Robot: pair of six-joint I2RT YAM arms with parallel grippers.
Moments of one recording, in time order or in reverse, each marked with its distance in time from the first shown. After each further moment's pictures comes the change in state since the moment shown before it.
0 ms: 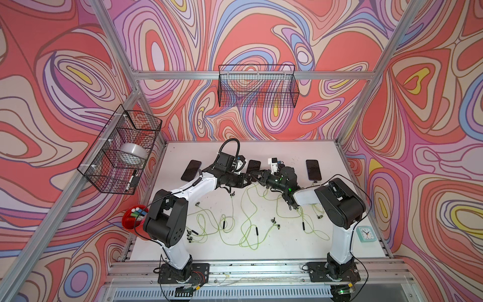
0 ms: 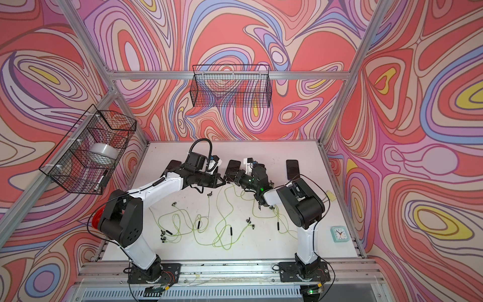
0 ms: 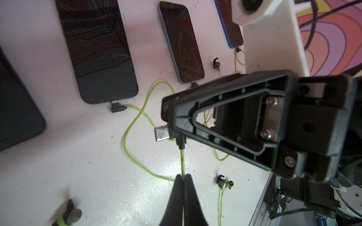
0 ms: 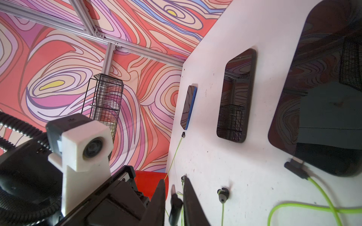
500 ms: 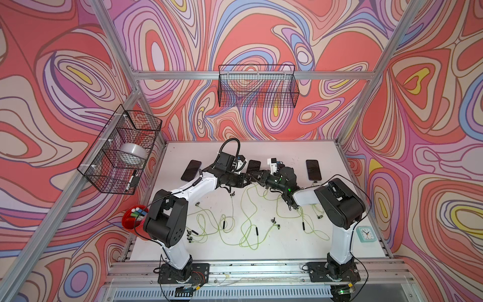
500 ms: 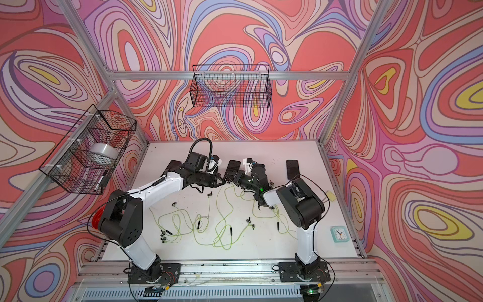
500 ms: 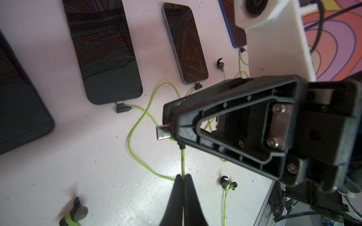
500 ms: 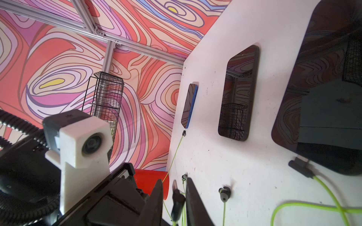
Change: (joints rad) left arm -0.004 0.000 0.010 -0.012 -0.028 0.007; right arm 0.008 0.000 0.000 0.000 0.000 0.002
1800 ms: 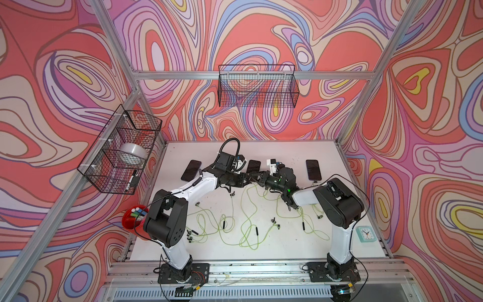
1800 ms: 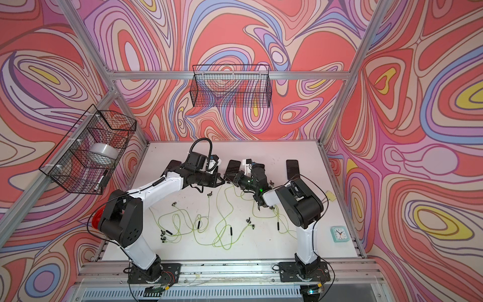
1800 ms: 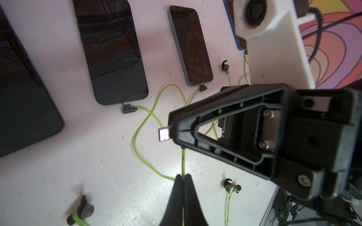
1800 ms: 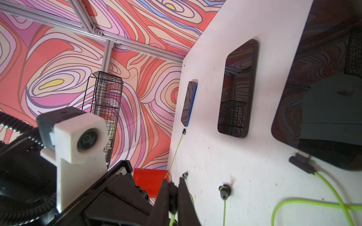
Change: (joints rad) left arm 0.001 -0.005 0.002 -0.006 -0.044 -0.006; right arm 0.005 0.012 -0.002 0.006 -0.004 0.016
